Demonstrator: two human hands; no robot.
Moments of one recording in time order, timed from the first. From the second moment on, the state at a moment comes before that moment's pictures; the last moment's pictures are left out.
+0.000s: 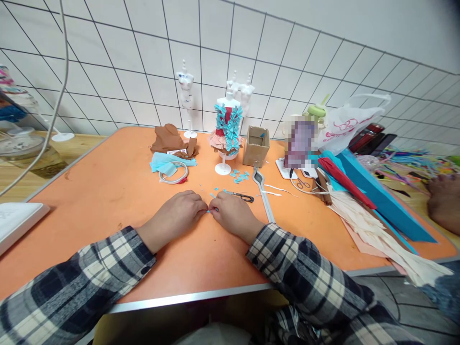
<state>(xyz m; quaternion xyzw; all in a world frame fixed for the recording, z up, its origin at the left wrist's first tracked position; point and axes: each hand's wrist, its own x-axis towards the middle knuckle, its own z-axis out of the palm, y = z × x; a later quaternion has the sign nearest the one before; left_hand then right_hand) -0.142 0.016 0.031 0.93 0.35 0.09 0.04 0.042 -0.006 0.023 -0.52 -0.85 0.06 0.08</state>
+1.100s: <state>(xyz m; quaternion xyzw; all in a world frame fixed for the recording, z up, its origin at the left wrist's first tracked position) -0.151 0.025 0.027 0.89 0.39 0.20 0.11 0.126 0.030 0.024 -0.51 -0.82 0.09 0.24</state>
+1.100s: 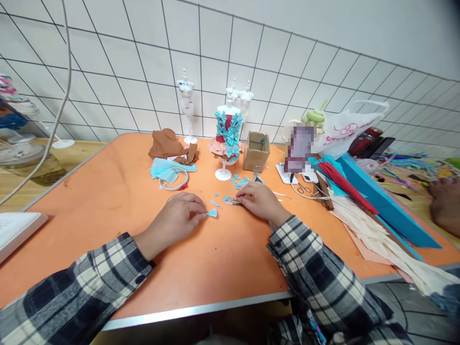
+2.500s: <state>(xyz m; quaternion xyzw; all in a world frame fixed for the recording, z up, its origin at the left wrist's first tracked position) -0.133 0.018 0.031 0.71 0.52 0.36 0.31 0.038 -0.010 0.015 -0.43 -0.49 0.58 0.49</state>
